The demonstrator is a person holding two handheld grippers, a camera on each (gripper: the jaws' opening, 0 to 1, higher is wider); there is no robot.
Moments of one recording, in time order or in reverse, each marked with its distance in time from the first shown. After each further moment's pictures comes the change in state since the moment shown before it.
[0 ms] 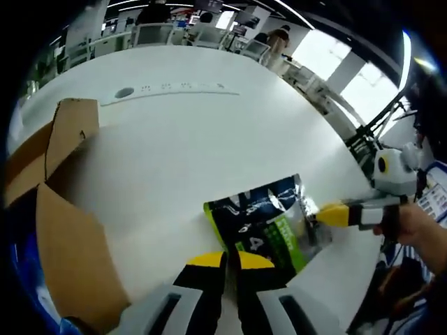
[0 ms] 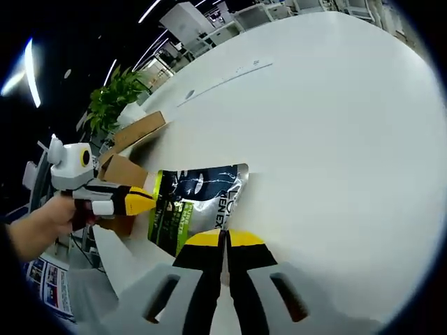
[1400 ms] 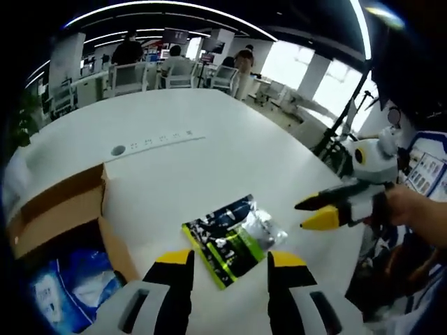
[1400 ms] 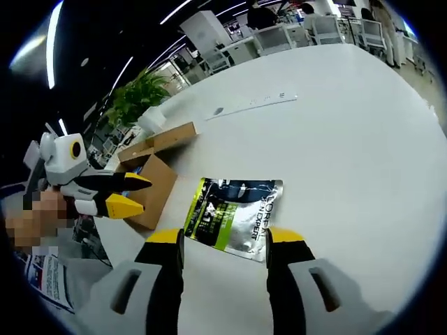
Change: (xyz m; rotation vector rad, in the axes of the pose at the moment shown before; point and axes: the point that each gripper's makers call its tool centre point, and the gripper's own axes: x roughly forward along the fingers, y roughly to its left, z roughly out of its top) left arm -0.093 -0.046 0.010 0.181 -0.177 -0.049; right arm -0.063 0.061 0.008 -0.131 -0.094 -0.005
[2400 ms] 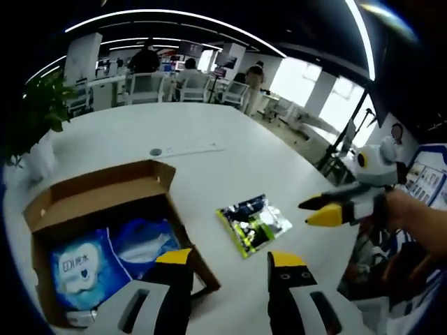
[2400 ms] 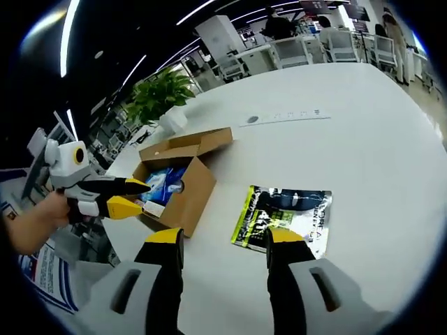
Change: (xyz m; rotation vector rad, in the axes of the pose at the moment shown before) left arm -0.098 0.049 -0.027 -0.061 -0.091 0.036; right arm 0.017 0.099 0.008 -0.074 -0.031 0.032
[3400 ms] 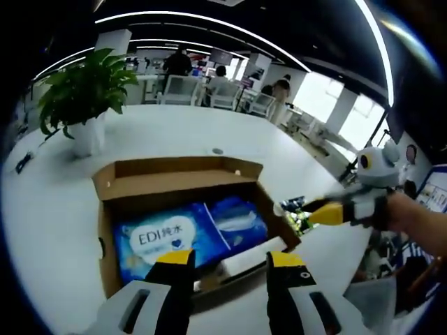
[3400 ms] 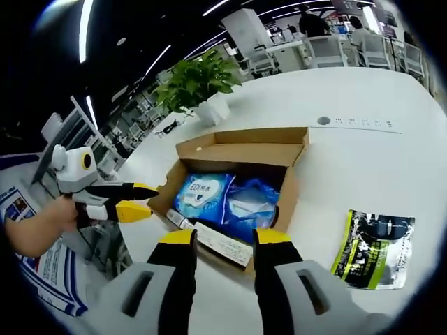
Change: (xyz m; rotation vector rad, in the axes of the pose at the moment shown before) left arm -0.093 0.124 -0.030 -0.099 -0.059 0.097; right arm 0.107 0.132 0.014 -0.072 0.043 0.124
